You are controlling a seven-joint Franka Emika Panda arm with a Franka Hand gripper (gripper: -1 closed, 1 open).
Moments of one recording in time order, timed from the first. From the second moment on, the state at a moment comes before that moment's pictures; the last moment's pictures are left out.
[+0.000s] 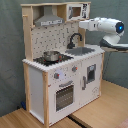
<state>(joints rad) -0.74 -1.05 0.90 -2.35 -0.13 3.19 -1.56</state>
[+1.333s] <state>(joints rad) -0.97 -0.80 1.01 -2.17 -0.13 3.28 -1.69</state>
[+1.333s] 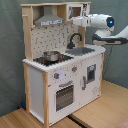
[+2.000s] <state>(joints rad) -1.10 -0.73 1.14 -2.04 -0.13 3.28 -1.69</state>
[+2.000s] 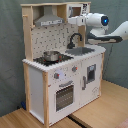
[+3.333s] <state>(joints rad) -0.90 -0.78 1.09 -2.16 -0.12 3.34 -1.59</state>
